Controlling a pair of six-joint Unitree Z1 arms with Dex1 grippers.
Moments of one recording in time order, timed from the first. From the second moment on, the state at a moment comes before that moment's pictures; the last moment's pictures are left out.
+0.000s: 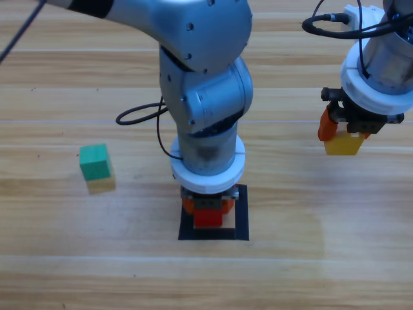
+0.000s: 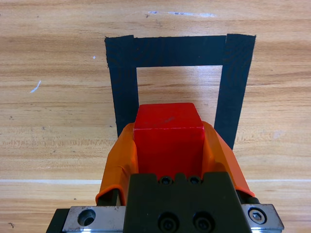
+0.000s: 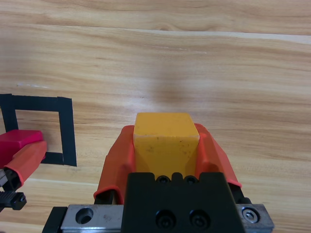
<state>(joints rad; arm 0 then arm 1) -1.02 2.26 -1.74 0.86 0.13 -1.00 0.73 1.97 -1.49 0.82 -0.12 0.66</state>
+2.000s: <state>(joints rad) -0.92 1.50 -1.51 0.82 0.24 -0.63 0.78 1.99 -1.59 0.91 -0.10 0.70</state>
